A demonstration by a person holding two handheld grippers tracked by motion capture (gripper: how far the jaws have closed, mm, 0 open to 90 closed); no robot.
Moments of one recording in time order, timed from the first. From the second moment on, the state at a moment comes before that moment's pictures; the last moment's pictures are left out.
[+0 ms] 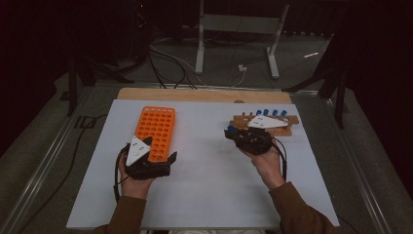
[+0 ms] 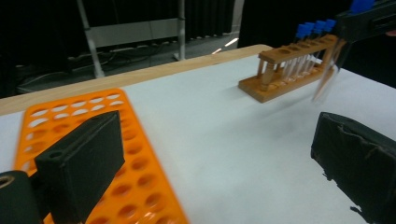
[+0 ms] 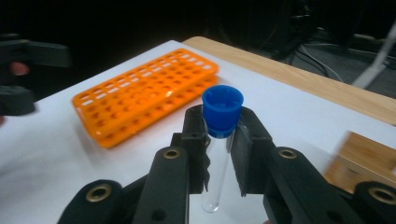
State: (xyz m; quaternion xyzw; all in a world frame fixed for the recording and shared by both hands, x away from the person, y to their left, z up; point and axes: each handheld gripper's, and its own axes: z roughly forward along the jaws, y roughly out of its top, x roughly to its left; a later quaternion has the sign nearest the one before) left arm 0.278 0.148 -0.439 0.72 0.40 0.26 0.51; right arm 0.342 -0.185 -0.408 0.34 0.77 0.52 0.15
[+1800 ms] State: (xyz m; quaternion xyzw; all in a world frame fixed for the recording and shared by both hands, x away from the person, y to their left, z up) left arm 0.295 0.120 -0.448 0.75 0.36 0.22 0.52; right arm 0.323 -0.166 -0.413 0.31 0.78 0.52 0.15
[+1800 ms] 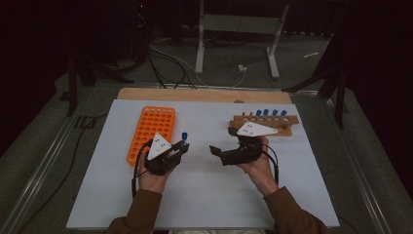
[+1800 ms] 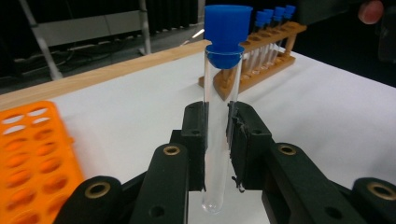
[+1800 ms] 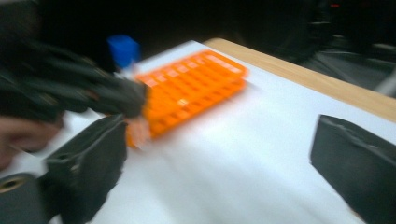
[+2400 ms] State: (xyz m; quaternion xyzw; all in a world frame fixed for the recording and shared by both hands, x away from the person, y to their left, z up) left arm 0.286 0.172 -0.457 0.72 0.39 0.26 0.51; right arm 0.309 -0.238 -0.430 0.37 0.75 0.51 0.19
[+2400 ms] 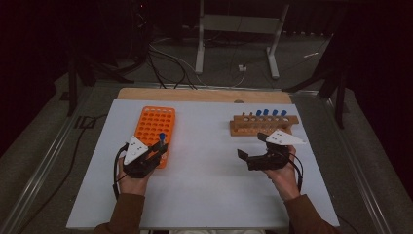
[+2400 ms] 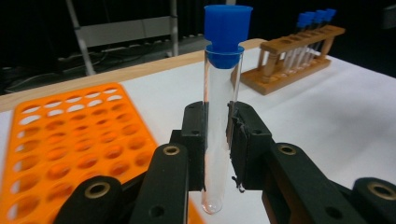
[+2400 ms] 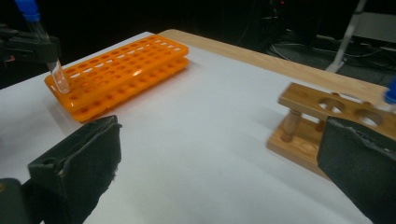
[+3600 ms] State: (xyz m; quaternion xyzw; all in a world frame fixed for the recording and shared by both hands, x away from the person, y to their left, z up) left arm 0.289 0.177 -0.494 0.76 0.41 0.26 0.44; right arm 0.291 -0.265 -0.447 0.40 0.74 0.52 0.18
